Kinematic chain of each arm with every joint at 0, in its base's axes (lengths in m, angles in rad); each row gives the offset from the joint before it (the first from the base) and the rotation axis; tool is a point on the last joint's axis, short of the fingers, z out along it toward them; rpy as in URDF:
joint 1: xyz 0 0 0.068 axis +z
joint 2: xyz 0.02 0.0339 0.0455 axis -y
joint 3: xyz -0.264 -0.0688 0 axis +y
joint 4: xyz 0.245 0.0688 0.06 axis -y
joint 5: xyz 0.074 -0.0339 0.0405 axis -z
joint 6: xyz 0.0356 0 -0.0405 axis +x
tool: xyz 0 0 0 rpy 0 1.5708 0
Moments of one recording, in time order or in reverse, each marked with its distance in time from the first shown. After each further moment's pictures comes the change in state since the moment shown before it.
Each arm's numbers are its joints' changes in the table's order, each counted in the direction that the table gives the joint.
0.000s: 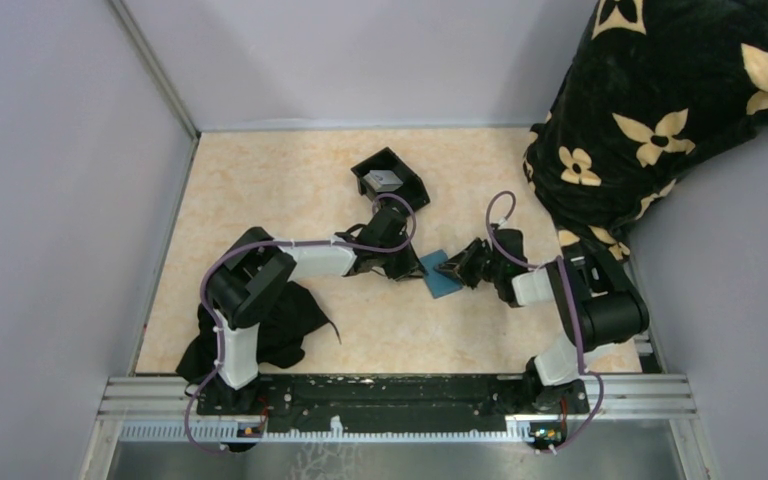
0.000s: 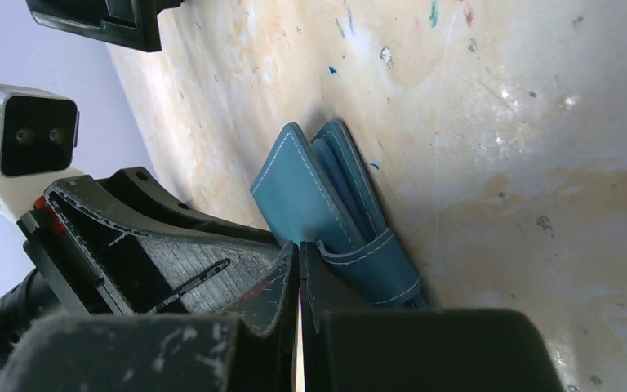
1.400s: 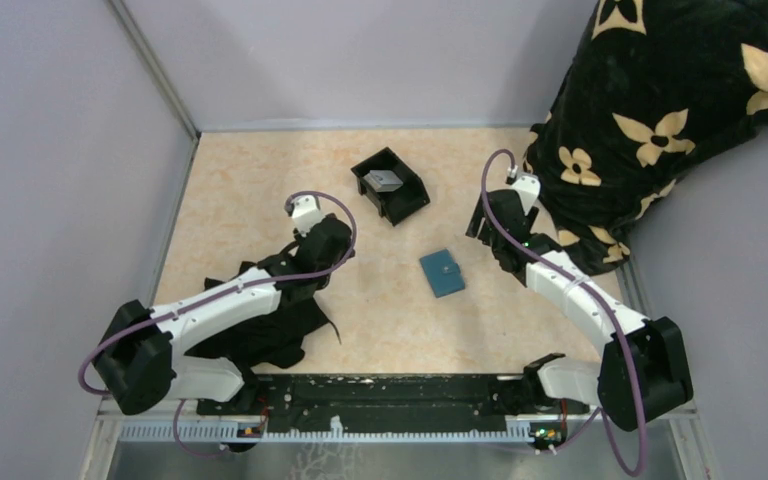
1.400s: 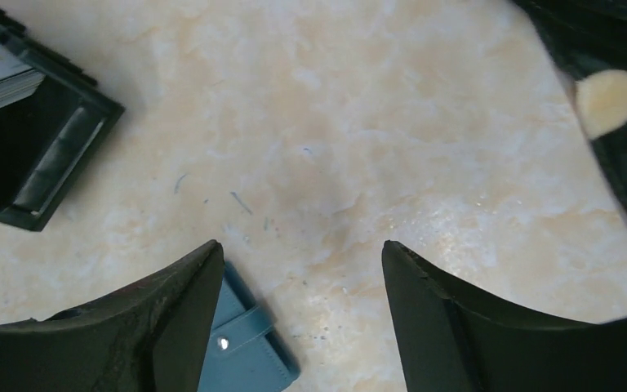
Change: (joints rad) left arm 0.000 0.660 0.283 -0.164 -0.764 0.180; right arm 0.167 0.410 -0.401 -0.784 0.881 -0.537
